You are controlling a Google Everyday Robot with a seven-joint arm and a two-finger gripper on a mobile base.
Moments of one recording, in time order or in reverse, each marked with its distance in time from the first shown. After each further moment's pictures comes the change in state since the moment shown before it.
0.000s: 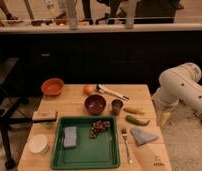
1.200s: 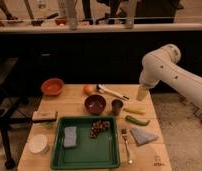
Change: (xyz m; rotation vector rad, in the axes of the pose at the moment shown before) arm -0.059 -0.123 -0.019 0.211 -0.053 0.359
